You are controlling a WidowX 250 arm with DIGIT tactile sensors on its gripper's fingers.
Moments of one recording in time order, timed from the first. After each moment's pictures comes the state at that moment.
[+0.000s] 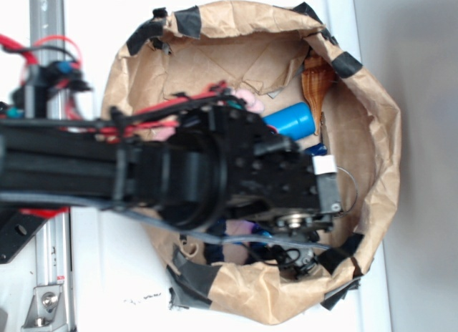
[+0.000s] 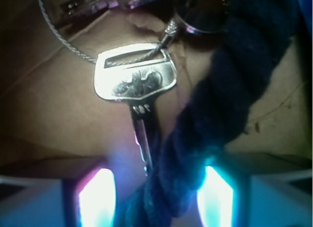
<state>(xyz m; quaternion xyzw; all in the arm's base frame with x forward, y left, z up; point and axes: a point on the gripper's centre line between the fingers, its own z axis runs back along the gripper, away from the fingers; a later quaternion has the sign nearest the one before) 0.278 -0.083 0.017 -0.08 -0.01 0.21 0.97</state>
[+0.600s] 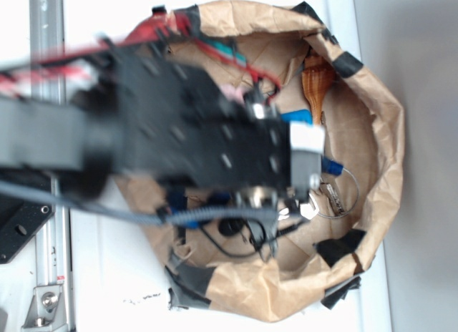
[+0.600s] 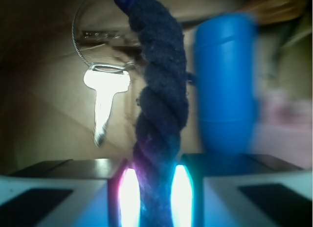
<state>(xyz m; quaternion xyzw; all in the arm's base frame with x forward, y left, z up) 0.262 -0.029 0.100 -0.01 -0.05 0.05 1.00</state>
